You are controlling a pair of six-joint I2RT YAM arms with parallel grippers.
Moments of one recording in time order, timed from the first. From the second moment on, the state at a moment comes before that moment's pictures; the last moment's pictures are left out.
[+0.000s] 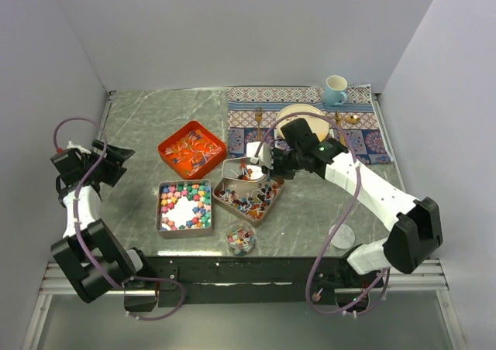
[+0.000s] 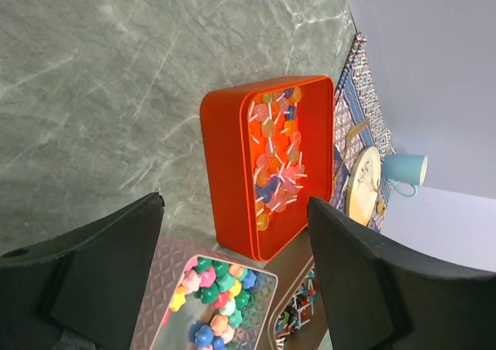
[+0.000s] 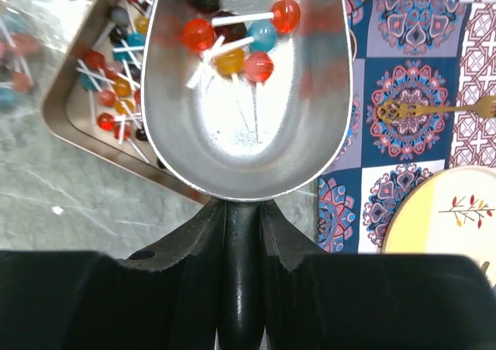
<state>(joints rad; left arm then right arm) 0.59 1.21 0.70 -0.11 0.62 -0.70 0.60 1.41 1.19 -0.71 -0.37 -0.89</state>
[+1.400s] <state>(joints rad) 0.59 1.00 0.57 -0.06 0.67 -0.83 1.21 1.13 1.08 -1.06 0.26 -1.09</state>
